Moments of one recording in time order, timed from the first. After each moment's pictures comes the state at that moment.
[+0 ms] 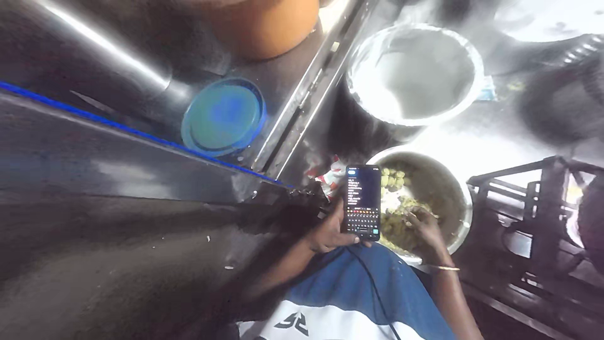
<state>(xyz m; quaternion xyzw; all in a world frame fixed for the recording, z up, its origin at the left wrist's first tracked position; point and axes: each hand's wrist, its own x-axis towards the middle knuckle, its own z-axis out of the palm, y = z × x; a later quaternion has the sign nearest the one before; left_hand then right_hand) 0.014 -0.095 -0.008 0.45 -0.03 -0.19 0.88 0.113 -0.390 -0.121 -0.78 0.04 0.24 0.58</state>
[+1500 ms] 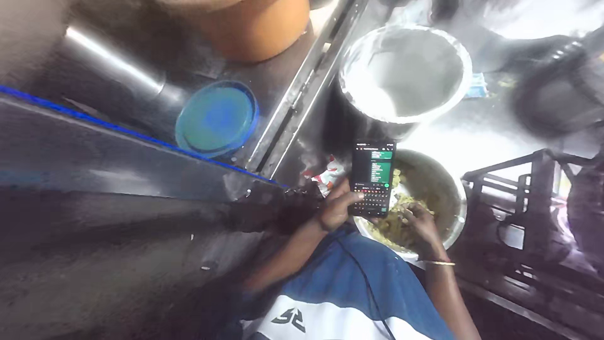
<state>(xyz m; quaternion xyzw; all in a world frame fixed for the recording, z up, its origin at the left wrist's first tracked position) 0.061 -0.114 0.031 0.48 0.04 -0.11 0.87 0.111 -0.390 -0.120 -0.77 0.05 0.25 0.58</state>
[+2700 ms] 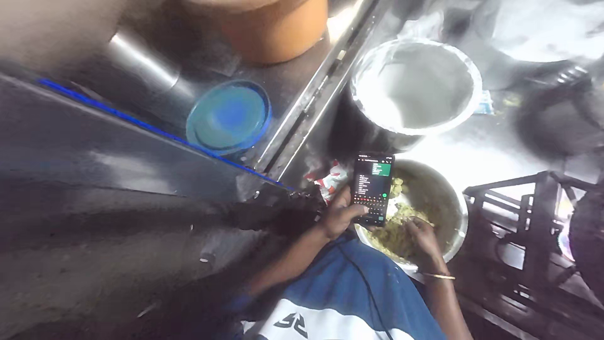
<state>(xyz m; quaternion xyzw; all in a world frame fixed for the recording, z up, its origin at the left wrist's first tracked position) 0.058 -0.114 0.022 0.48 0.08 -0.10 0.87 0.114 -0.391 -0.120 -0.80 0.06 0.26 0.54</state>
